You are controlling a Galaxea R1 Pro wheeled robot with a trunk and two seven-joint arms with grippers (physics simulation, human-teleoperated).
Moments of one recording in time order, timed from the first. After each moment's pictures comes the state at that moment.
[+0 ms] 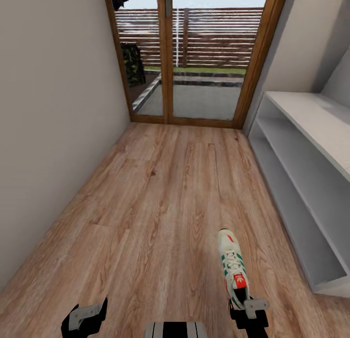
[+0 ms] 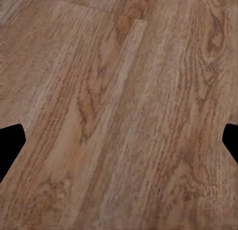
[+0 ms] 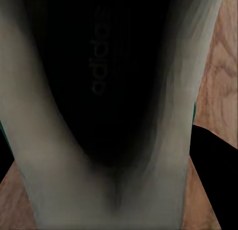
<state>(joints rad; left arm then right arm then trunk) 0.03 -0.03 0.20 -1.04 0.05 -0.24 -0.07 -0.26 -0.08 0.31 -0.50 -0.08 -0.40 -0.28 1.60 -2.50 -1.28</state>
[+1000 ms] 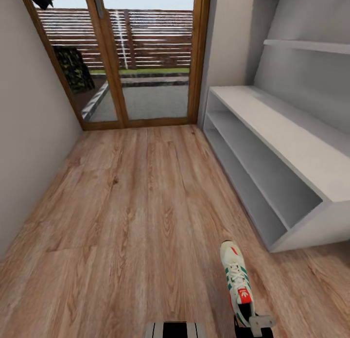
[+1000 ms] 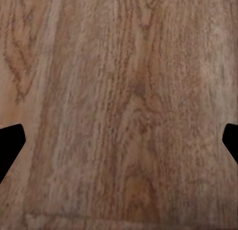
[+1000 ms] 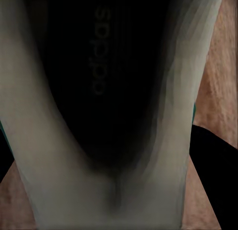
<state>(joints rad) 0.06 -0.03 0.23 -0.76 0.04 -0.41 -0.08 -0.25 -0.07 0.32 -0.36 -0.10 -0.47 -0.28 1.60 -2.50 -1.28</state>
